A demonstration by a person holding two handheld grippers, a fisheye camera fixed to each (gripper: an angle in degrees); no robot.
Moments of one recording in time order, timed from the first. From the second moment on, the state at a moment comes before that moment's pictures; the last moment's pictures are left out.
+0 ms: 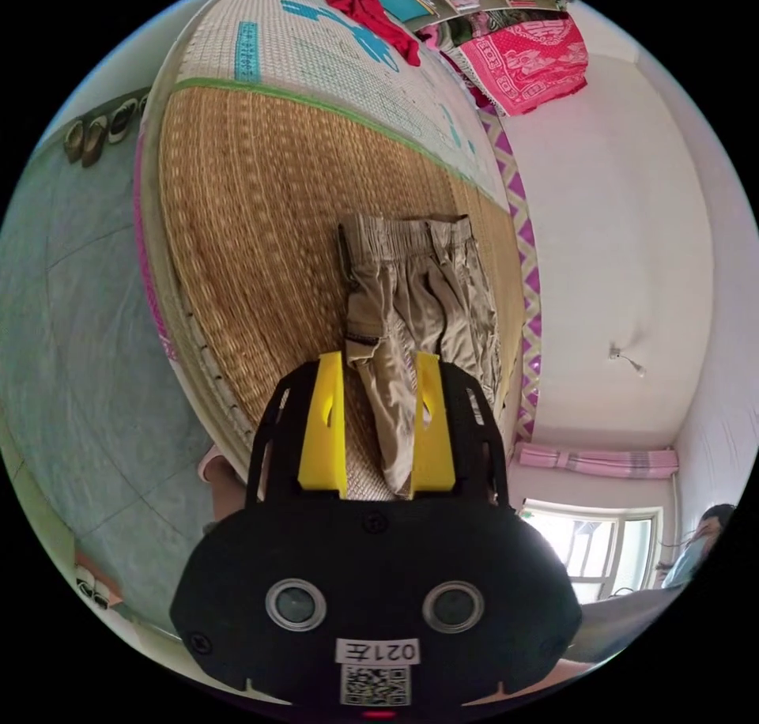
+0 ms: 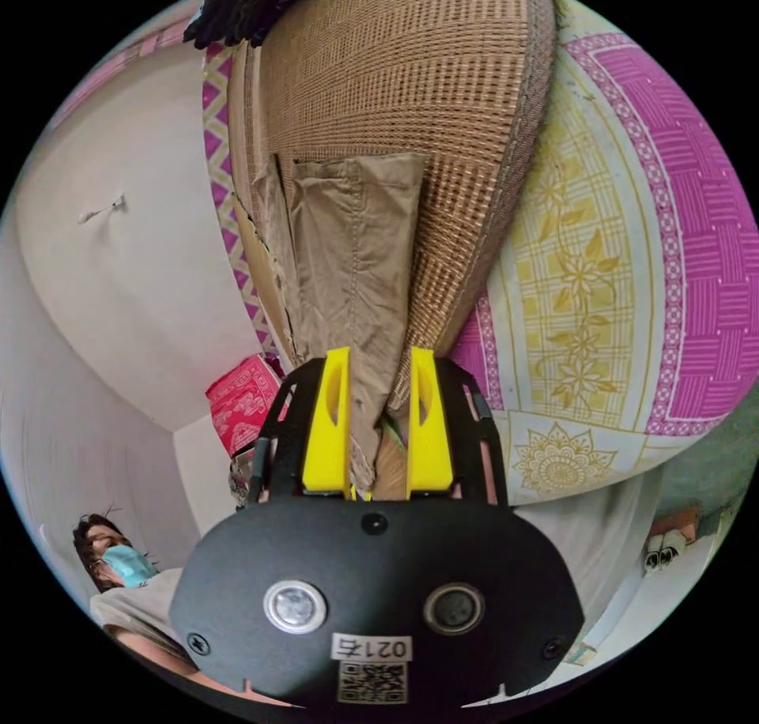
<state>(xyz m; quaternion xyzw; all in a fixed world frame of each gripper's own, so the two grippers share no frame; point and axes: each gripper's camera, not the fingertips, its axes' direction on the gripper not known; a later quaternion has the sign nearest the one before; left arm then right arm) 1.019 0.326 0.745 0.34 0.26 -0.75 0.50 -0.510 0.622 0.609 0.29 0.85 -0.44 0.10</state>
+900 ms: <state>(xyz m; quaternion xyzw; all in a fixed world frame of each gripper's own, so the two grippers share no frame) 0.904 0.308 0.767 0.33 0.28 -0.72 0.54 -0.521 0.638 0.605 0.27 0.78 -0.55 0.06</state>
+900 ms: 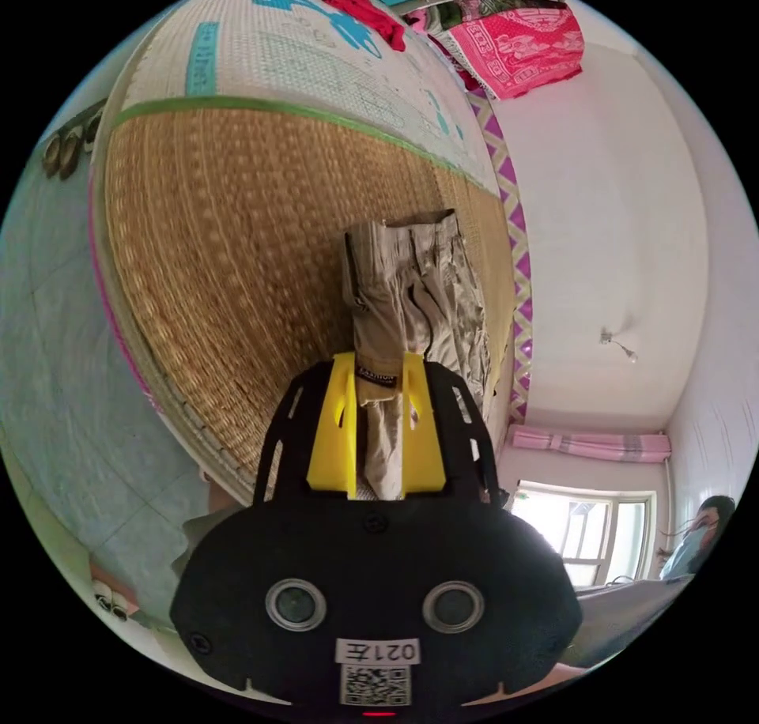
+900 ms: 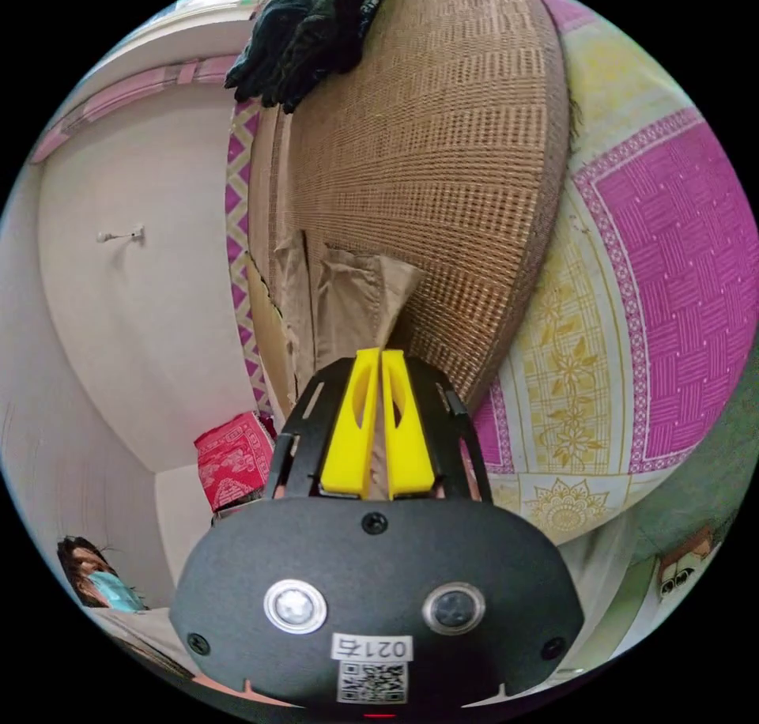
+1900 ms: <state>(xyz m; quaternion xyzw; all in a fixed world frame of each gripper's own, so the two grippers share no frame) 0.335 -0.063 0.720 -0.08 0.26 -0.55 0.79 -0.525 0.015 0.705 0.24 0.89 -0.39 -0.08</state>
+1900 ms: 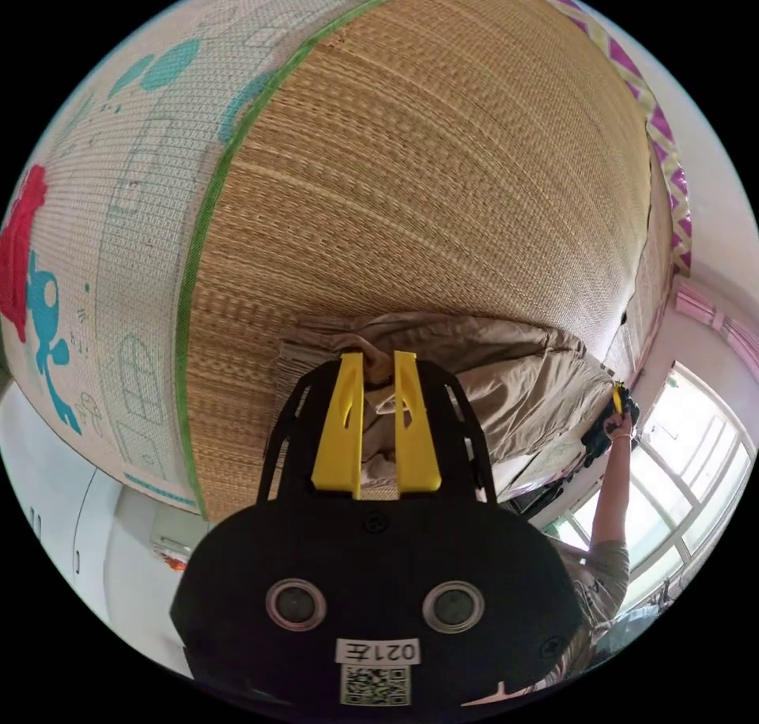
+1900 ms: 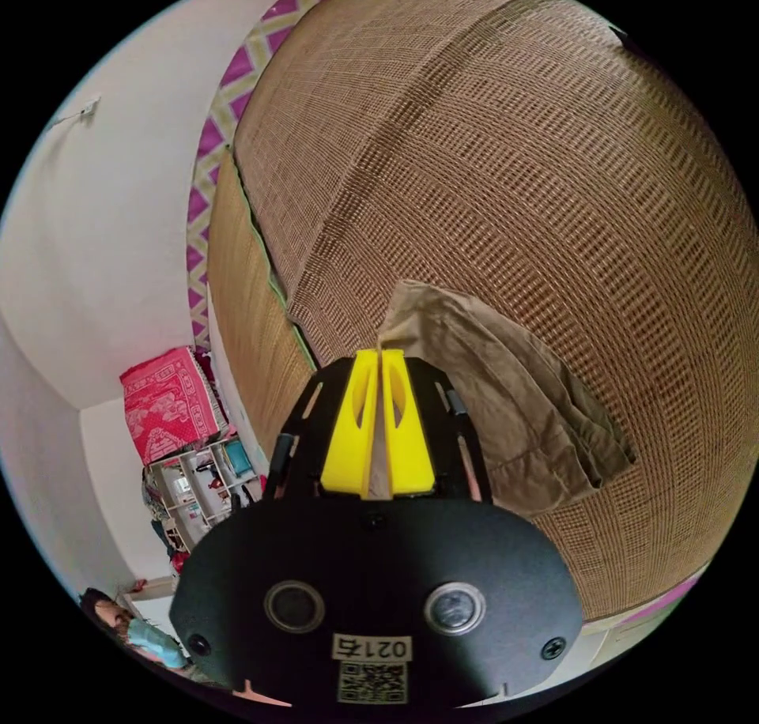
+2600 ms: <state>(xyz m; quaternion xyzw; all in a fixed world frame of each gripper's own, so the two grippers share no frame) 0.505 -0.163 0.747 0.17 0.23 -0.37 0.88 -0.432 -0.011 0.452 -0.04 0.94 -0.24 -0.26</state>
